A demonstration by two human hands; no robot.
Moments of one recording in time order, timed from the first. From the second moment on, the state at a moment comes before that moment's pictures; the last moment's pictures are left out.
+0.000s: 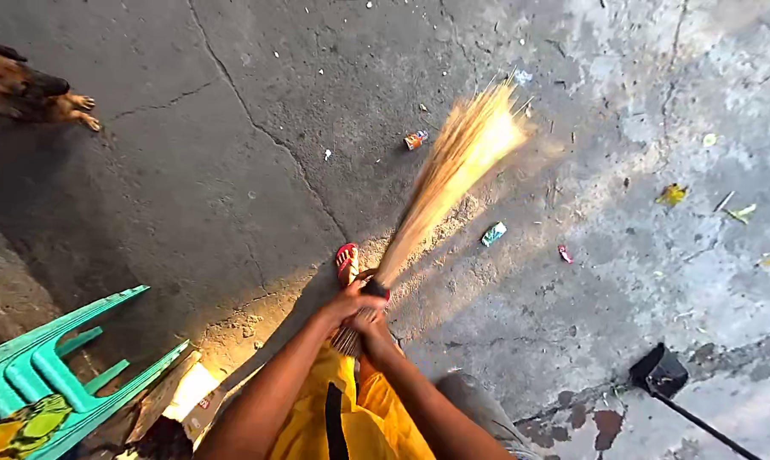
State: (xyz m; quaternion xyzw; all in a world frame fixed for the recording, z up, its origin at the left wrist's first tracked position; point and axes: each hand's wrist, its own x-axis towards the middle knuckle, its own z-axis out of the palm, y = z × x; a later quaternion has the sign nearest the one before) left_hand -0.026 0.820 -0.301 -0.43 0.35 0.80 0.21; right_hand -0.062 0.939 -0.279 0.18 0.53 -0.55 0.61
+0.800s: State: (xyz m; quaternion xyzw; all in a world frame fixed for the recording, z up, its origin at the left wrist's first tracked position) left_hand -0.068 0.806 -0.217 -0.65 0.09 0.75 0.04; right_hand -0.177 0.863 -0.203 0.18 0.52 -0.21 0.81
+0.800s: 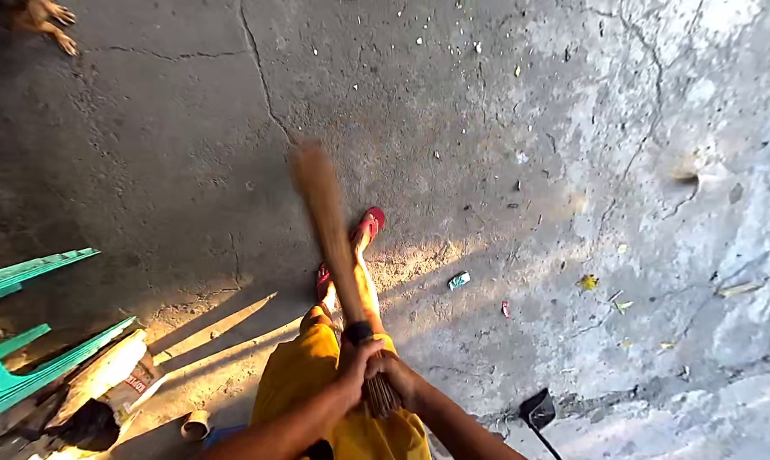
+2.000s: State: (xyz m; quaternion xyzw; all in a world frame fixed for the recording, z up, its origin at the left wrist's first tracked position) left_hand -0.159 0.613 -0.251 -0.66 0.06 0.73 -0.17; right_hand -0.287 0.632 -0.249 0.03 0.46 -0.13 0.88
